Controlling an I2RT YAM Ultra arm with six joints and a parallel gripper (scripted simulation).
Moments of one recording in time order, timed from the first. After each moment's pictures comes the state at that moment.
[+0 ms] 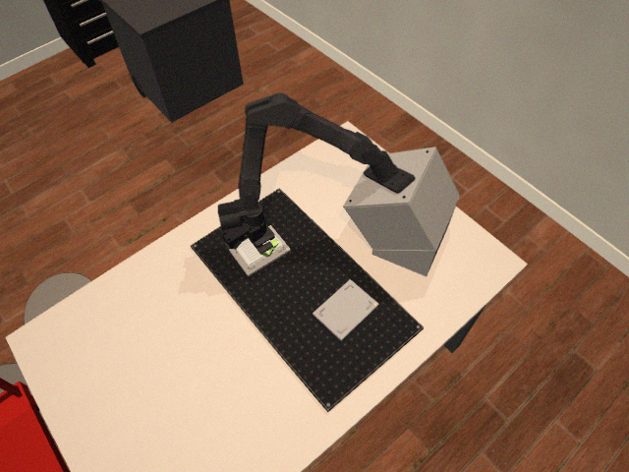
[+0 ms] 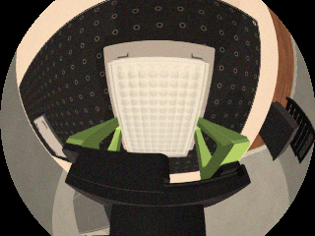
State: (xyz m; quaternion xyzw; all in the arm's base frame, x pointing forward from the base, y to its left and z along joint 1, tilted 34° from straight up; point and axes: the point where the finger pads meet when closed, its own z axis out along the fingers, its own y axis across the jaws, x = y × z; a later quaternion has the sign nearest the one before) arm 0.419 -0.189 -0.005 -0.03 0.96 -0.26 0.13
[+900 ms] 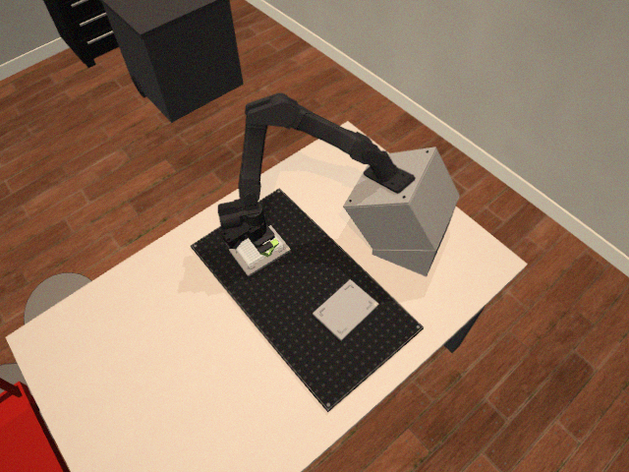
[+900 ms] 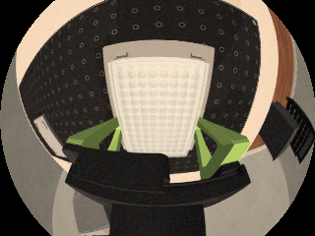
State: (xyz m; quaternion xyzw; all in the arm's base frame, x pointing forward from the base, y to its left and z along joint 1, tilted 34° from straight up) arm 0.419 -0.190 -0.005 -0.03 0.96 -0.26 0.13
